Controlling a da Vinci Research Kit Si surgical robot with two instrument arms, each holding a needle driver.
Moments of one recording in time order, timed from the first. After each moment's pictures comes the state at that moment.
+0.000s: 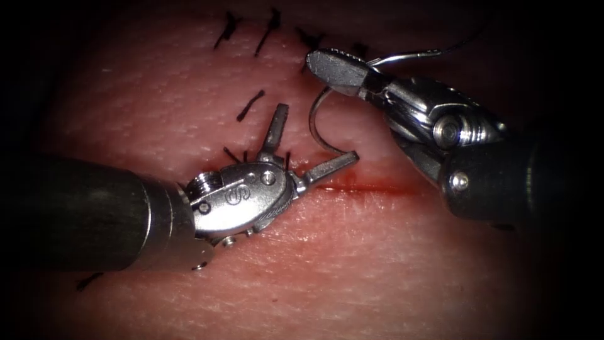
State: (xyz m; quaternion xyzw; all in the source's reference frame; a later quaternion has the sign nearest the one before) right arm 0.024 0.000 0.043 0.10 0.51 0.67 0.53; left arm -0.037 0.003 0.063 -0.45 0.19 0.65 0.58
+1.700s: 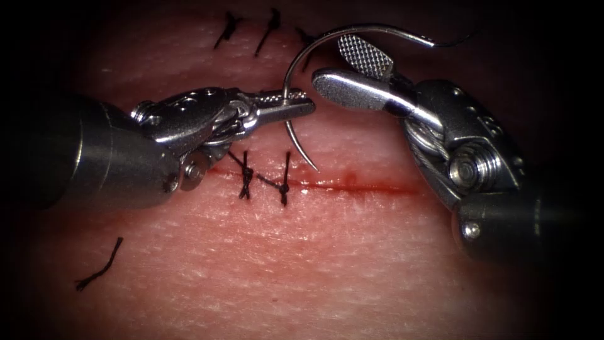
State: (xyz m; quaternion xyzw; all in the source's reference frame) right arm 0.024 -0.001 0.044 0.17 0.65 0.44 0.60; left arm -0.029 0.007 0.060 -0.53 -0.29 0.57 0.56
